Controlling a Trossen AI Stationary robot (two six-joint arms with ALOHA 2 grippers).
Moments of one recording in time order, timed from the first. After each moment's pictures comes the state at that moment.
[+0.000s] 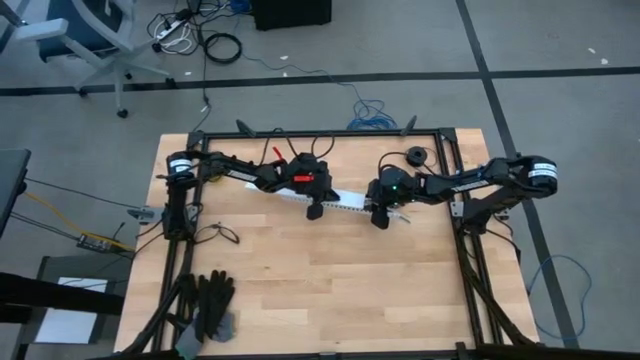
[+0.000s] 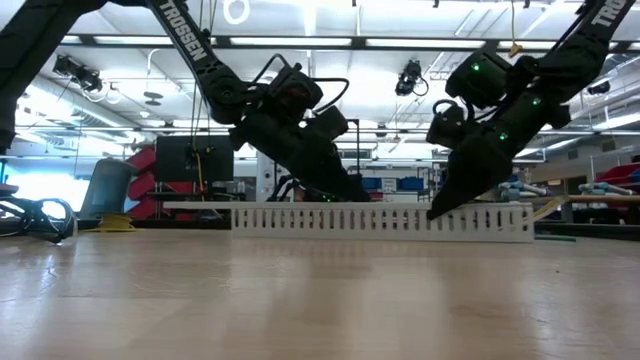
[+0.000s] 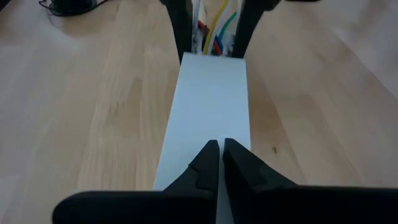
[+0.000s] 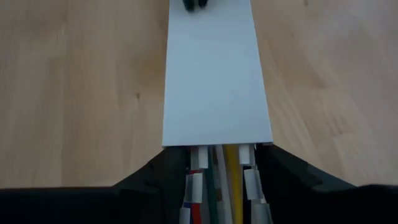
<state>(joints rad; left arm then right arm) 0.31 1.97 1.04 0.35 0.35 0.22 -0.26 1.40 0.45 0.23 -0.04 0.00</state>
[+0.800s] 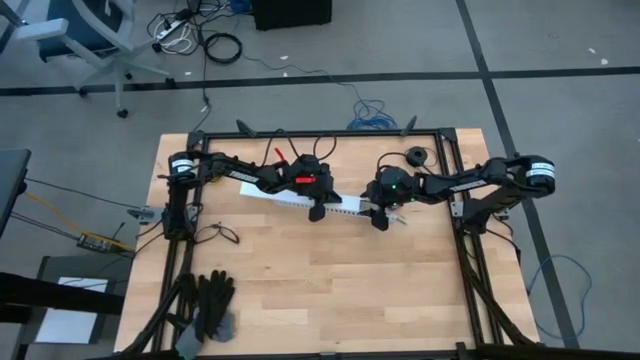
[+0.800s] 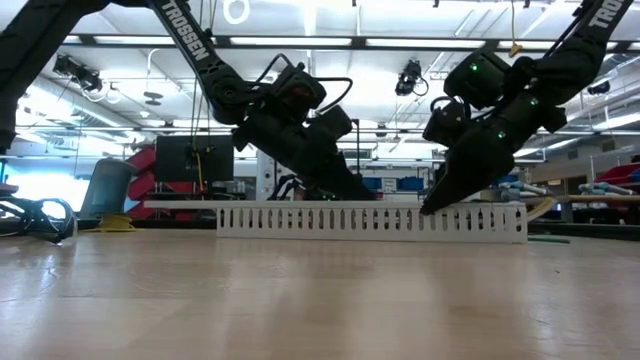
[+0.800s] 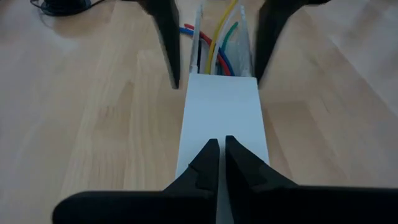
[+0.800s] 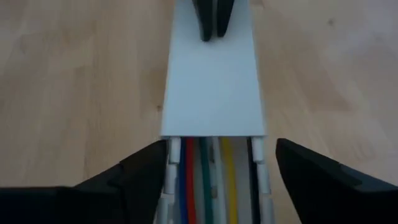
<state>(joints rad) 0.31 1.99 1.05 0.34 0.35 0.20 -0.26 1.41 0.45 0.28 -0.13 -0.03</state>
